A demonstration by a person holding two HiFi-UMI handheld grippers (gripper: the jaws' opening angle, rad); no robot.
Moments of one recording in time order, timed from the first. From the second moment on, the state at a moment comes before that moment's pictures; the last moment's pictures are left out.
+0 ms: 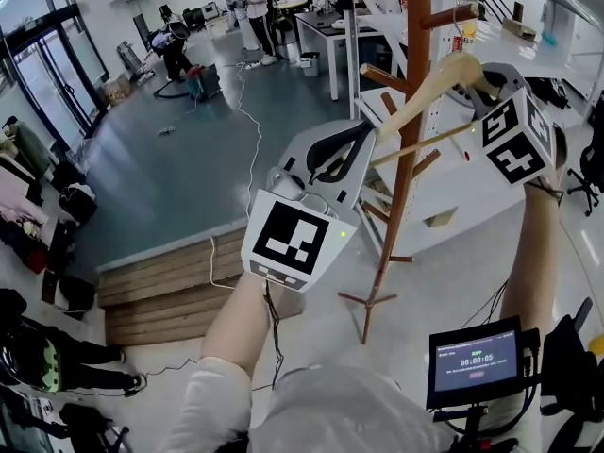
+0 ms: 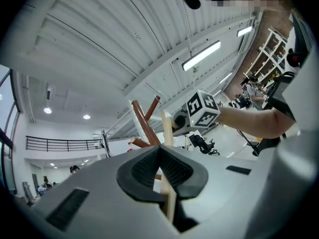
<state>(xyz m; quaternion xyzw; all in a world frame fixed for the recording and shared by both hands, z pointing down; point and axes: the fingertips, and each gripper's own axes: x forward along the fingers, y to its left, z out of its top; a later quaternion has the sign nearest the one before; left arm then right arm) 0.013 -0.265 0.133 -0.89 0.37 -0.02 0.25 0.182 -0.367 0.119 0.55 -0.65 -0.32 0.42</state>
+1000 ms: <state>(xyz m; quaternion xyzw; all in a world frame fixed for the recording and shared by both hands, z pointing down) 0.017 -0.280 0.144 -0.90 0.37 -0.04 0.24 0.185 -0.387 0.142 0.53 -0.67 -0.28 0.44</state>
